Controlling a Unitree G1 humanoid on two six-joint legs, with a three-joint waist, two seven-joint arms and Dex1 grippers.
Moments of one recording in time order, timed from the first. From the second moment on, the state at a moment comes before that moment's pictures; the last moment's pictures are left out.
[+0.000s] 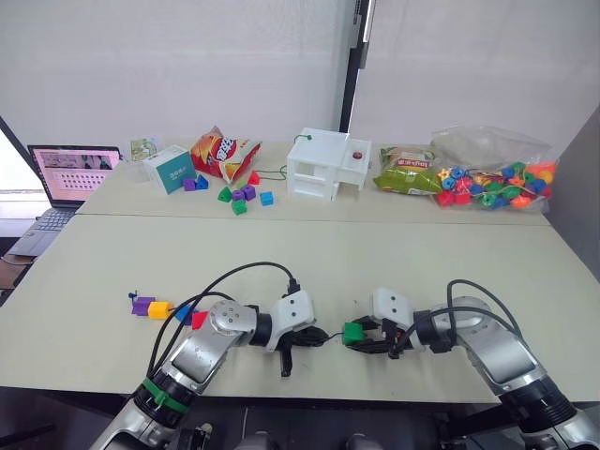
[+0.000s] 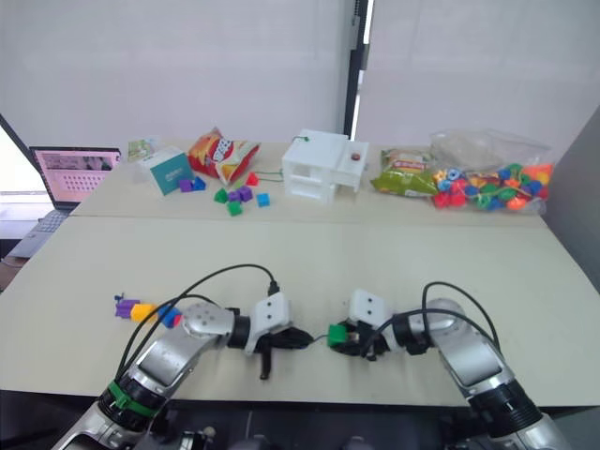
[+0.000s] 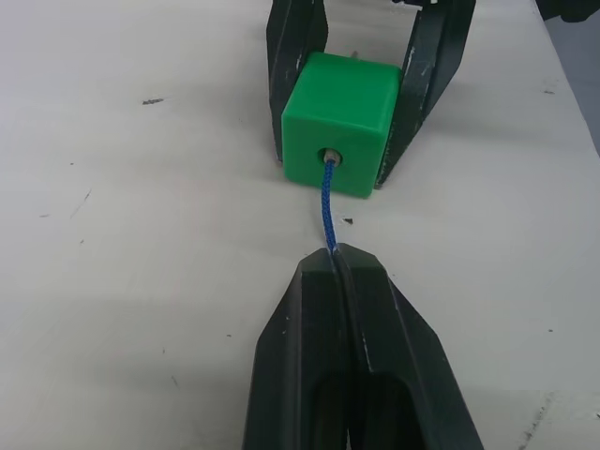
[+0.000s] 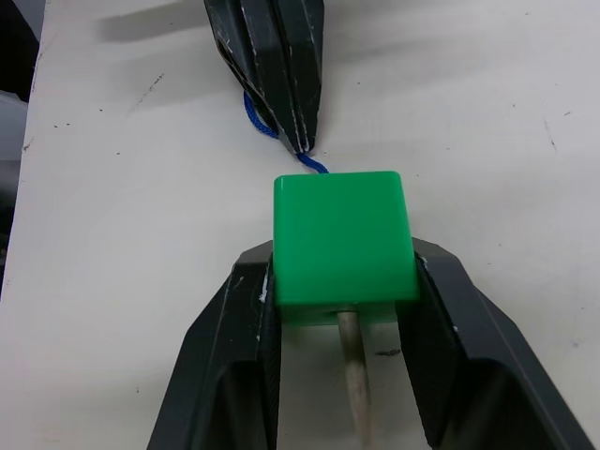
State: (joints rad) left arm -0.42 0.44 -0.42 -0.09 -0.11 0.42 -1.00; right arm -0.33 -0.69 0.26 -0.13 0.14 0.38 1.17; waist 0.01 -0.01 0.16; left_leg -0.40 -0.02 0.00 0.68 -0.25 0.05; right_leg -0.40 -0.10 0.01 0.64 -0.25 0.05
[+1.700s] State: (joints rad) left arm -0.54 0.29 -0.53 0.08 -0.04 0.31 -1.02; right arm -0.18 -0.80 0.14 -0.26 0.22 0.49 1.03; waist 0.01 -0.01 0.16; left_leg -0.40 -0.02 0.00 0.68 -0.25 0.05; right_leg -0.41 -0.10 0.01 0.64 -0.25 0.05
